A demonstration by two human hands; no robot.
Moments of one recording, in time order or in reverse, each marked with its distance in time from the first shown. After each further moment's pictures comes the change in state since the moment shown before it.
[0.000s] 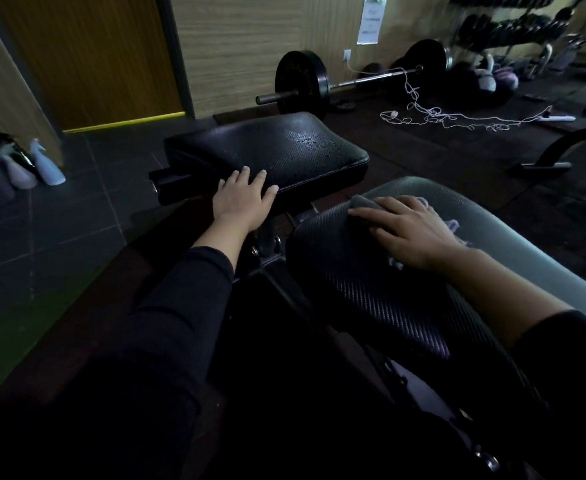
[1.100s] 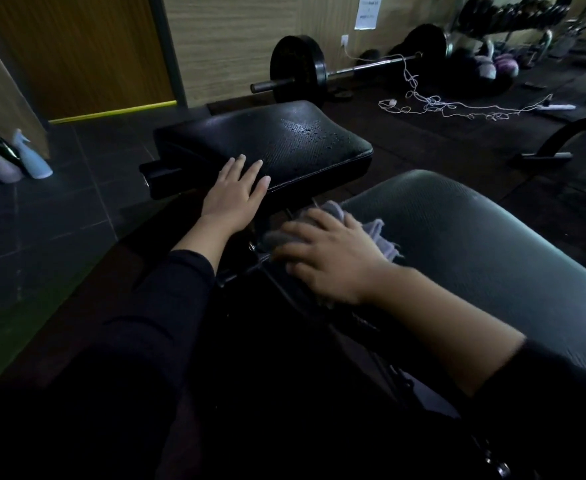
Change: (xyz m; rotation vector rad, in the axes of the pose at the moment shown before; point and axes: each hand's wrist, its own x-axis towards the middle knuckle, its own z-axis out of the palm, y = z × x) left_hand 0.020 -0.026 0.026 -0.240 0.042 0.073; right_hand 0.016 -0.111 0.012 -0.128 -0.019 -0.293
